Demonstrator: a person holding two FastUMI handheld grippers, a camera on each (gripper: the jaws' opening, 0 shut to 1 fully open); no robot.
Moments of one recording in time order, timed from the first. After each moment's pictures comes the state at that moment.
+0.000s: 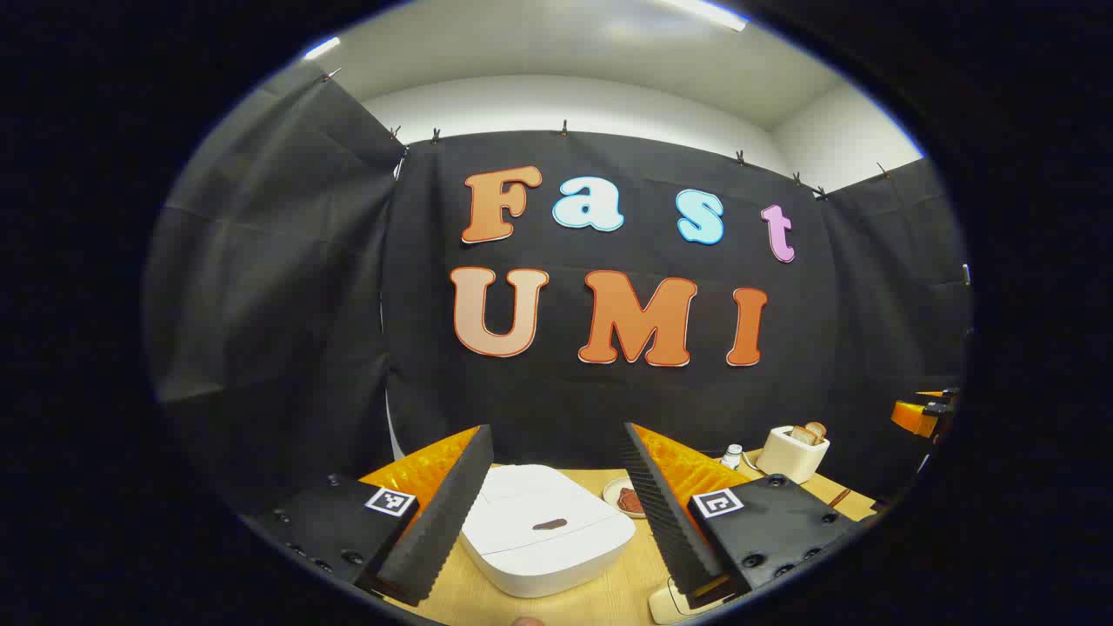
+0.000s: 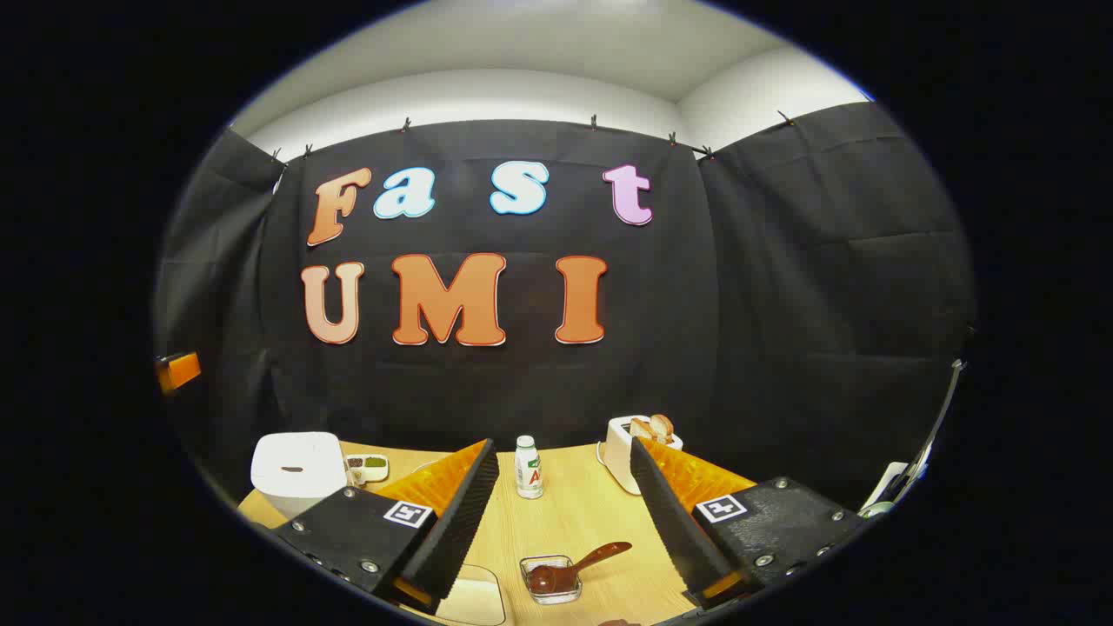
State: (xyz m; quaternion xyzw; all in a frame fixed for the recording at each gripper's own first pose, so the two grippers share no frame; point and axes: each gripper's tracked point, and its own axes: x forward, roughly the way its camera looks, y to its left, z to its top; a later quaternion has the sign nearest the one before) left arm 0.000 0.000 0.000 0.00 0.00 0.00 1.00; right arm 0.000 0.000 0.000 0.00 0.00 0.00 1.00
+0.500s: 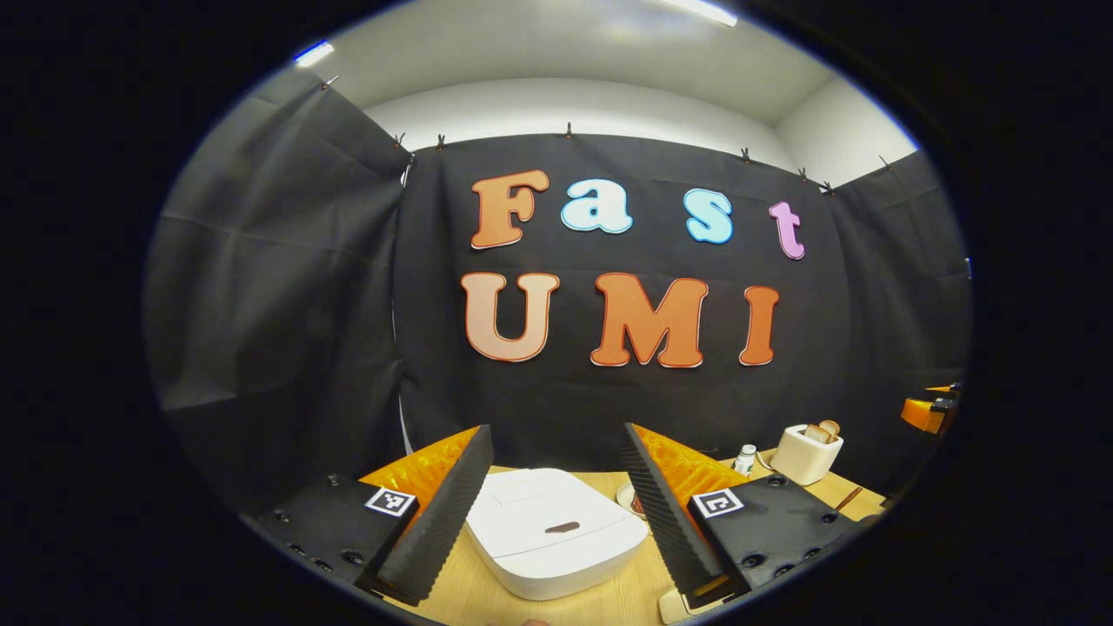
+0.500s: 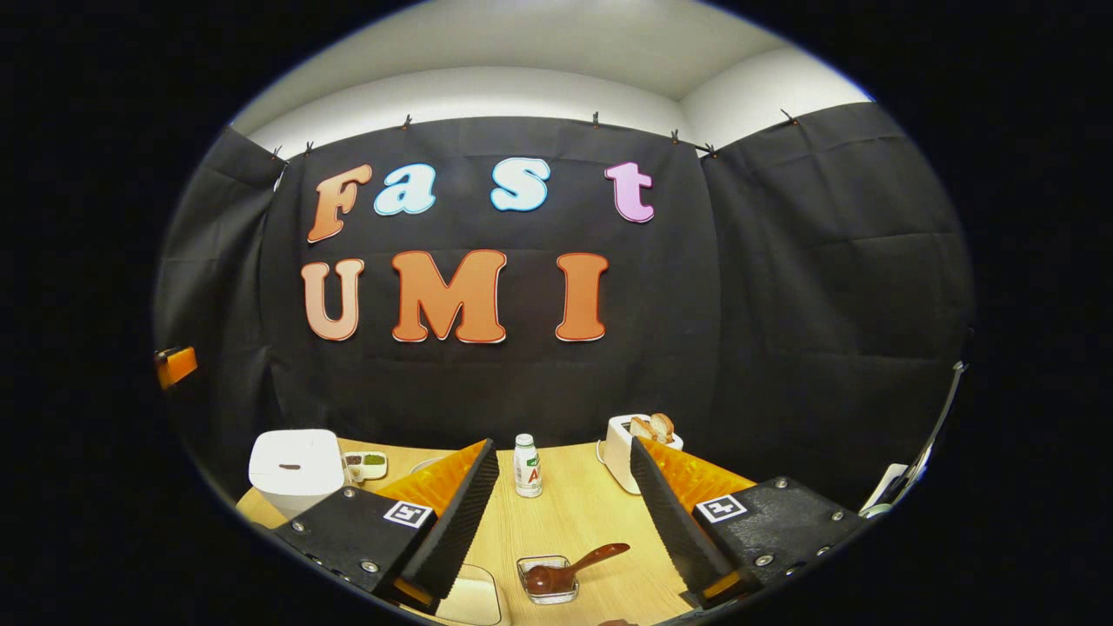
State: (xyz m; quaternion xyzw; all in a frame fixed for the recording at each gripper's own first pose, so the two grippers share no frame) left arm -0.003 0.006 0.008 0.01 -0.01 0.02 1.00; right arm 0.004 -0.002 0.001 0.00 0.01 0.01 1.00
